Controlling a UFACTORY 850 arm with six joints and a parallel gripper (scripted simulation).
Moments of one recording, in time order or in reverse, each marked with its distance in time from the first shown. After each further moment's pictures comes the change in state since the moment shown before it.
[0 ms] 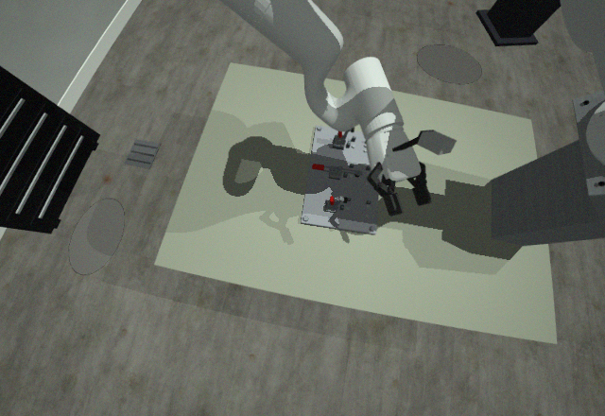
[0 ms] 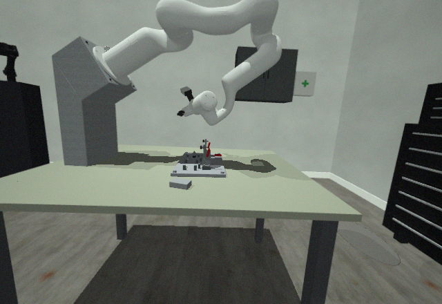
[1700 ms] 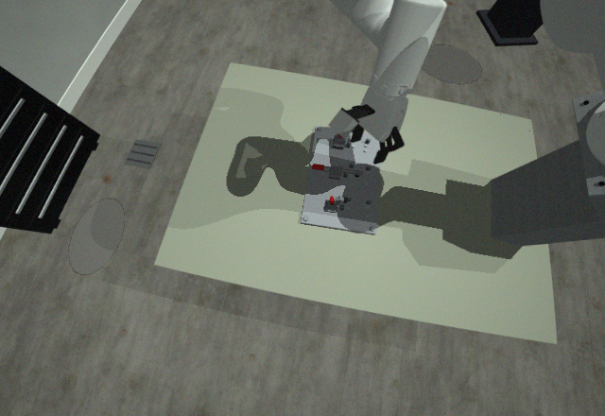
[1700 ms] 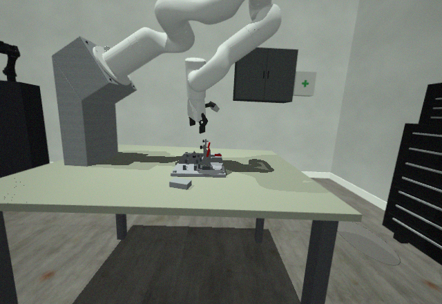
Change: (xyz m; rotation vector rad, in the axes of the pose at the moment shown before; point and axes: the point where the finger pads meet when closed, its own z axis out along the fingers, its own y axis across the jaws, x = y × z) arm -0.097 -0.041 -0.160 -0.681 -0.945 1.458
